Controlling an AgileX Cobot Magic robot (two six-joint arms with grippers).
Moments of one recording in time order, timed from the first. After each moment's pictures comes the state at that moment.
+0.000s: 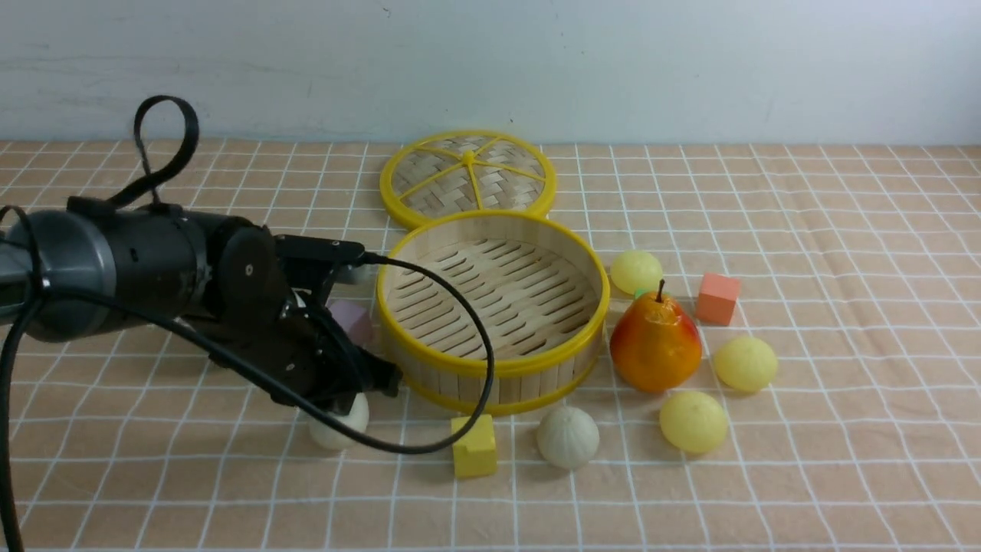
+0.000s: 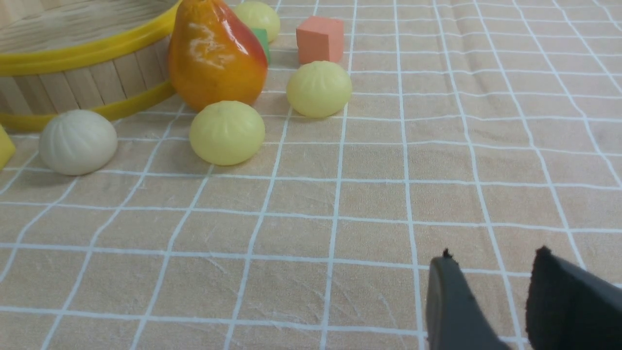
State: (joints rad) right arm 0.10 -0.01 0.02 0.01 0.38 0.03; left arm -0.35 1.76 -1.12 -0.10 0.55 -0.02
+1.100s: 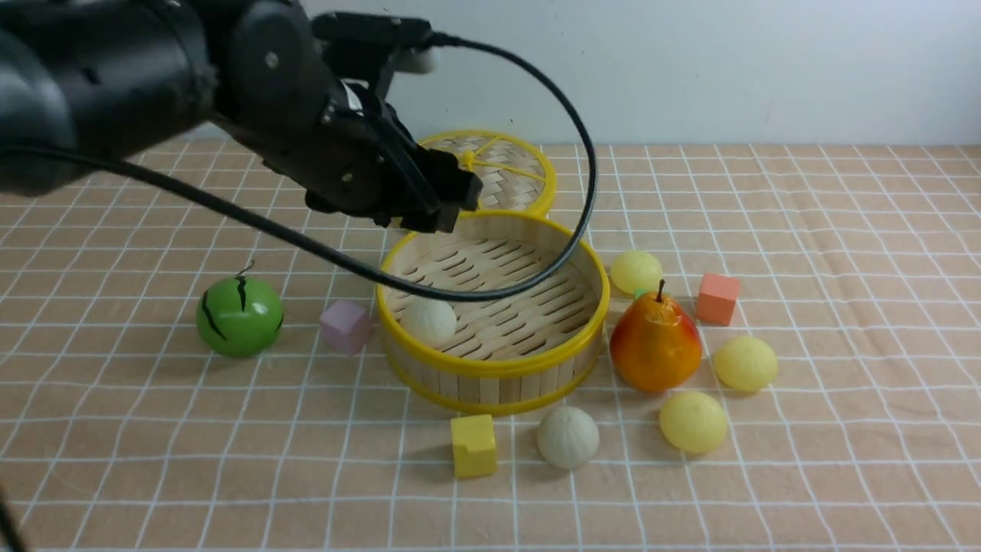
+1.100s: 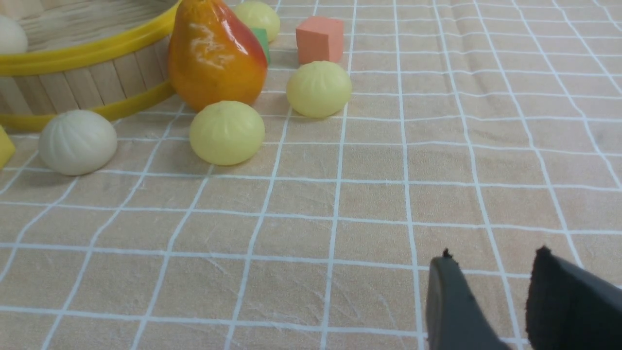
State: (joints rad) right arm 0.10 -0.01 0.02 0.01 0.38 0.03; left arm -0.49 1.58 -1.47 -0.01 0.73 -0.13
